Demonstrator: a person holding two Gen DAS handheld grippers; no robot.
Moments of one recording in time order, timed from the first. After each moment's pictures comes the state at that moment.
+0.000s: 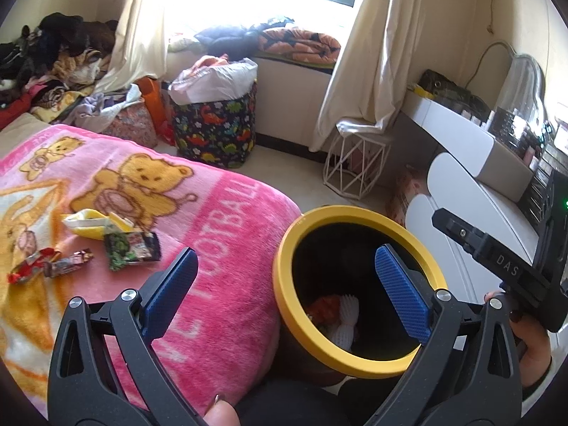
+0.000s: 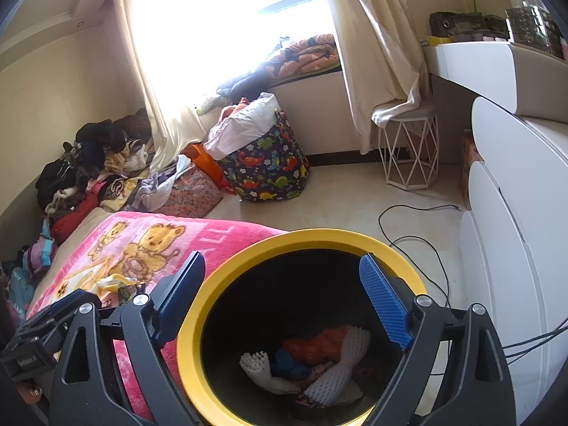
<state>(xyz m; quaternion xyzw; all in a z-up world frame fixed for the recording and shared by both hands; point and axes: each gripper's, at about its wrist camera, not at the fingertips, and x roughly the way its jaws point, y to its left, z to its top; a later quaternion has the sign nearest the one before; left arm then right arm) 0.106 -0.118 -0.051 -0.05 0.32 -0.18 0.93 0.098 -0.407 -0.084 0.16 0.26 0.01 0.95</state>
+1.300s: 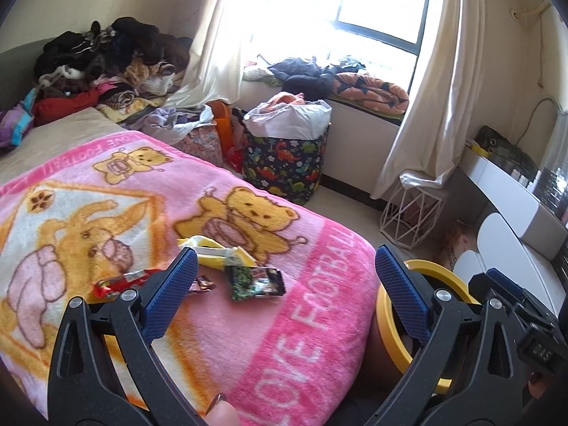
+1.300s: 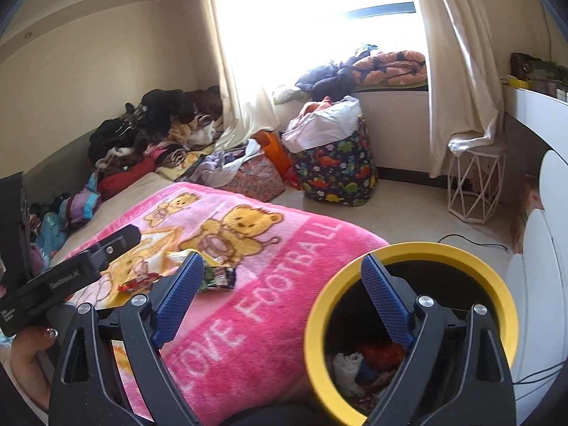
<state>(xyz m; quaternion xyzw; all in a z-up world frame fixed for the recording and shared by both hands) 0.104 0.002 -0.023 -0.09 0.26 -0.06 0.96 0.099 -0.278 -0.049 0.08 0.24 0.14 0.96</state>
